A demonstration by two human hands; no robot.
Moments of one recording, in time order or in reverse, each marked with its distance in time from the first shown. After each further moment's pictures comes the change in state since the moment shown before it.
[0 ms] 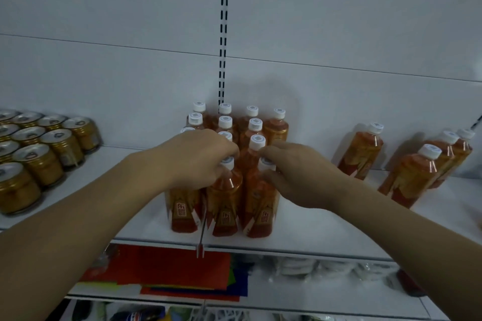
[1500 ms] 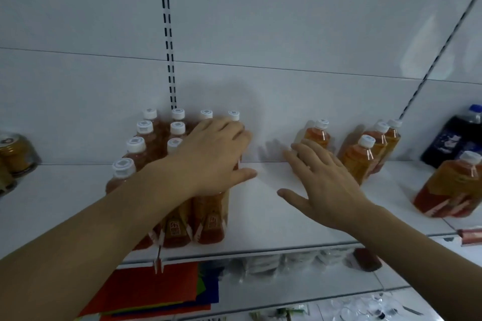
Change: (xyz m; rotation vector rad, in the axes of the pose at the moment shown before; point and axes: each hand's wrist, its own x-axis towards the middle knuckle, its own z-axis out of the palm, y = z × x) left_hand 0.059 0.073 0.002 0.111 0.279 0.174; right_hand -0.105 0.082 0.012 -0.345 0.108 0.264
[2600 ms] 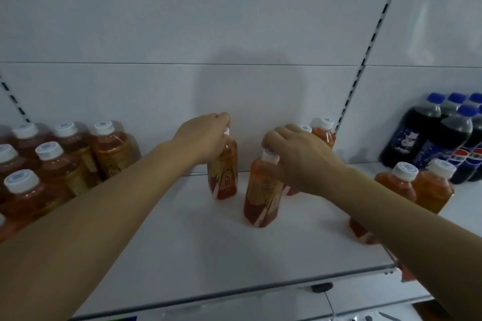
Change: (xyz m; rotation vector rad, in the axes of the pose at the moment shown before) left_hand 0.265 0.106 0.091 -0.244 -0.154 -0.300; right_hand 0.032 0.234 0.020 0.119 -0.042 -0.069
